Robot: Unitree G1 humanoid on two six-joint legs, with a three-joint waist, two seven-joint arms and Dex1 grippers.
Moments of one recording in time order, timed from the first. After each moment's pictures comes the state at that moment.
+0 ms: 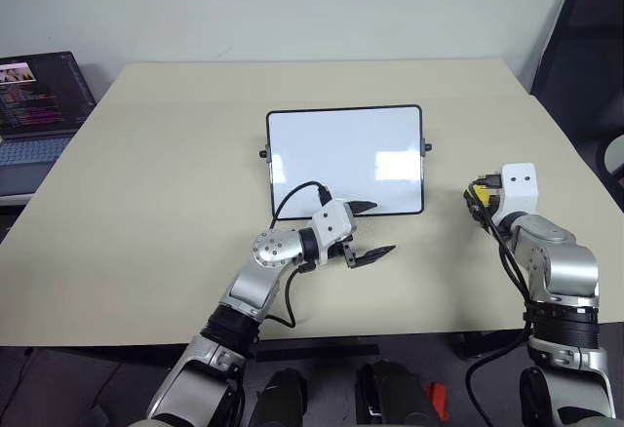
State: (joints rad) left arm -0.46 0.22 -0.31 0.24 -0.08 -0.11 -0.85; right arm -0.44 -0.37 -0.25 -0.04 0.06 0.91 0.26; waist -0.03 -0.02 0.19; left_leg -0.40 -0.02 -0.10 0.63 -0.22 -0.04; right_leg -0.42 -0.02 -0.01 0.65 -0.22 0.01
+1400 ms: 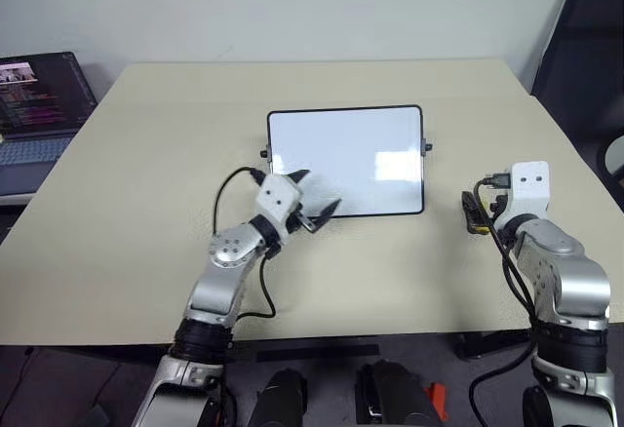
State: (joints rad) left arm -0.32 0.25 -0.02 -0.02 -0.08 0.12 -0.47; right arm -0.31 -0.36 -0.24 -0.33 0.10 0.84 0.15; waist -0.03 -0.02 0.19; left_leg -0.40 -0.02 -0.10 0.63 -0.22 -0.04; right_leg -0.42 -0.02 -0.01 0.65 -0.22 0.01
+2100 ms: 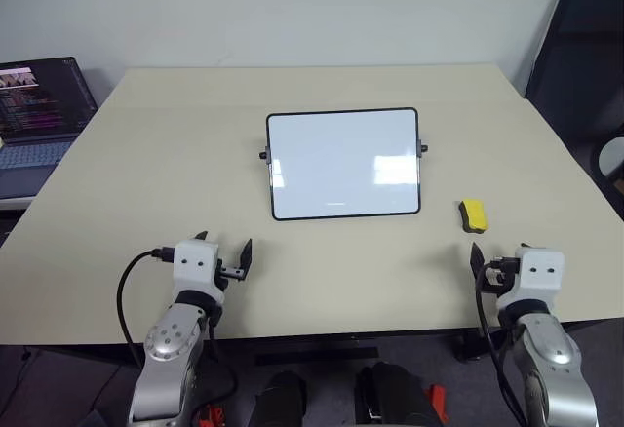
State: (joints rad) left arm 0.20 0.25 0.15 -0.27 -0.05 0.15 -0.22; right arm 0.24 -0.15 -0.22 -0.38 0.05 0.23 0.08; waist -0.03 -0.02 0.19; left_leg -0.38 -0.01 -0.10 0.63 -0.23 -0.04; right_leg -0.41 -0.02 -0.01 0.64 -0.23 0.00
